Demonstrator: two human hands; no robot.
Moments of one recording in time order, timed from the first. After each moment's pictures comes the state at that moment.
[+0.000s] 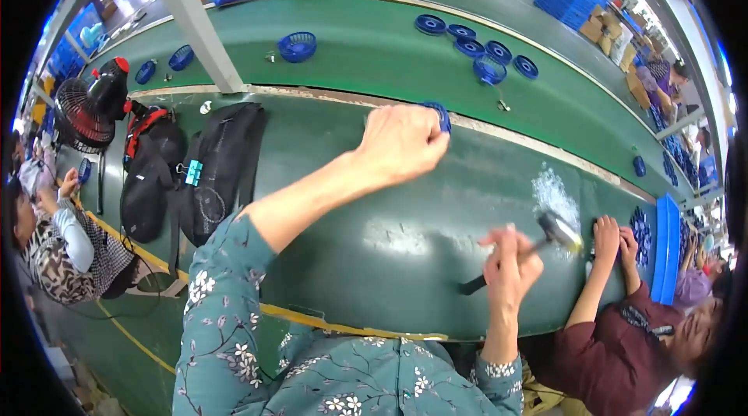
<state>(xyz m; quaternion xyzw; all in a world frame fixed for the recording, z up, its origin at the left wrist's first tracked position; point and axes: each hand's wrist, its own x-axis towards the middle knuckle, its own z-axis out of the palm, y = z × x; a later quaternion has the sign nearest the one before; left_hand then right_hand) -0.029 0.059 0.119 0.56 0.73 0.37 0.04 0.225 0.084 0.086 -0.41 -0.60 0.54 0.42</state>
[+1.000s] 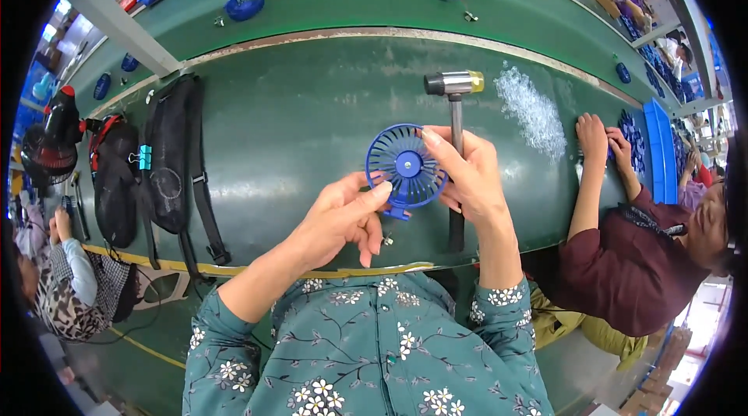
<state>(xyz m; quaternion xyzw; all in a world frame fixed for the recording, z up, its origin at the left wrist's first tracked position) 0.086 -0.064 0.087 0.18 0.44 0.56 0.68 0.227 0.089 0.110 -0.36 -0.57 0.71 0.20</state>
